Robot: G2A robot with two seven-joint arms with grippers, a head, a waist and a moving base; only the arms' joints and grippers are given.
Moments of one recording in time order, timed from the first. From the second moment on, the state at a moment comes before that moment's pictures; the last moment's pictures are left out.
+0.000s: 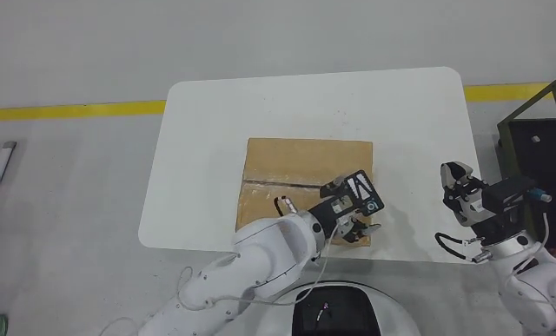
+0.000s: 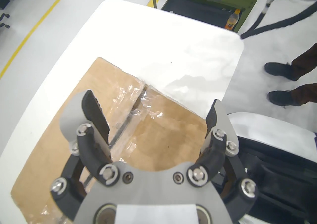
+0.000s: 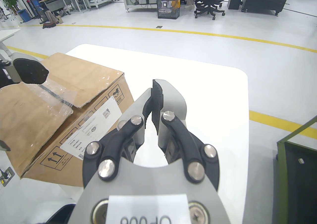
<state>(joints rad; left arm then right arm) 0.72 -1.16 -0.63 -1.97 1.16 -0.19 -0.79 -1.73 -1.20 1.73 -2.08 -1.10 -0.27 0.00</state>
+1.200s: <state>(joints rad) 0.66 -1.28 -0.54 -1.93 1.47 -0.20 -1.11 -1.73 -1.20 1.73 -2.08 -1.10 -0.27 0.00</state>
